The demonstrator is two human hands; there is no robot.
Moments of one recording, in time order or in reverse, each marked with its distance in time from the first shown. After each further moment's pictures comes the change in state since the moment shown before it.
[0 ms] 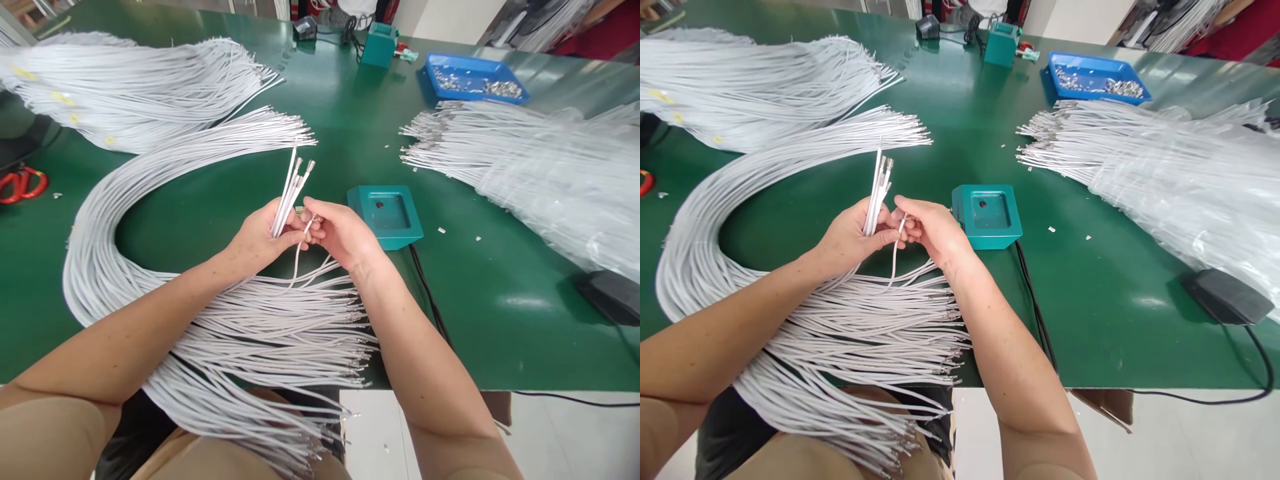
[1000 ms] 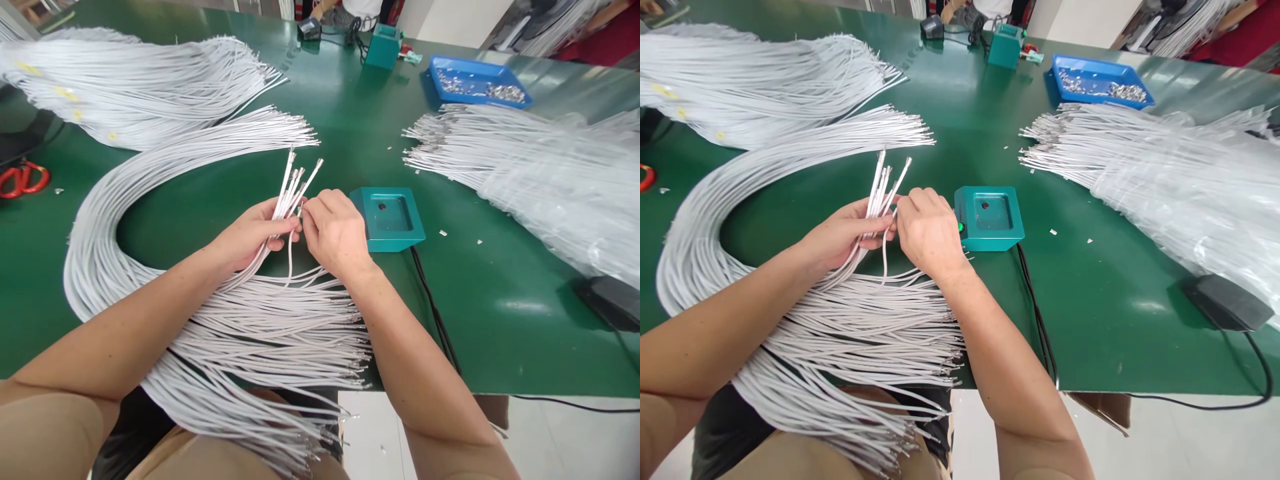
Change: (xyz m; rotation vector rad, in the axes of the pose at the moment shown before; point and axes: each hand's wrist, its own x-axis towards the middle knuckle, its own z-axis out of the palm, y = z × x) left_hand 0.007 0.000 -0.014 -0.340 -0.017 -0.299; right_hand -0.004 0.010 0.001 -1.552 0.315 -0.776
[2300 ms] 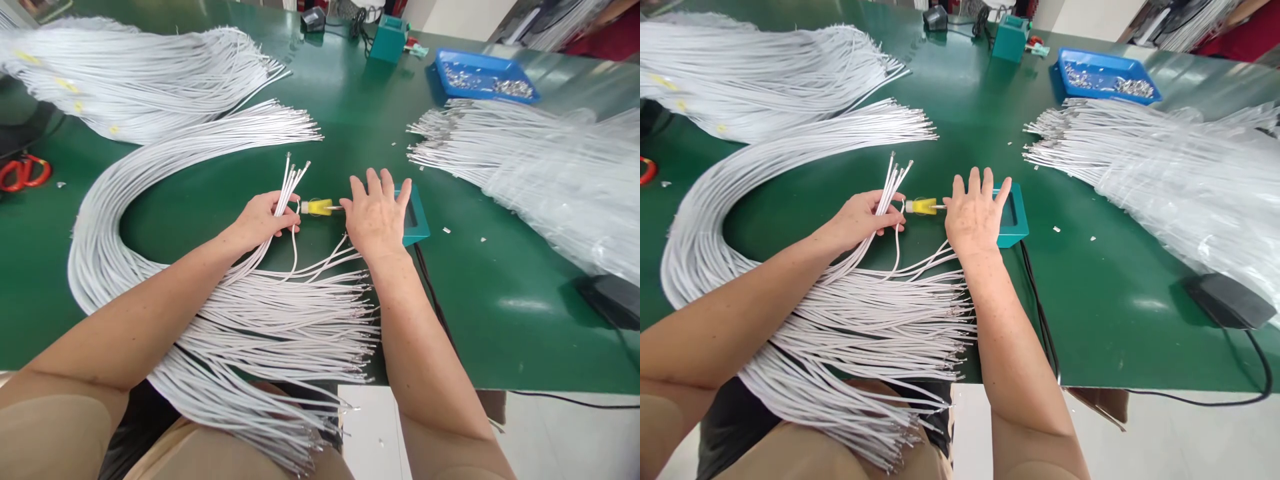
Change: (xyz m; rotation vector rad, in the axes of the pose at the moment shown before) left_hand 0.023 -0.010 -0.014 0.519 0.173 0.031; right_hand -0.003 0.041 -0.007 -0.558 -0.192 0.291
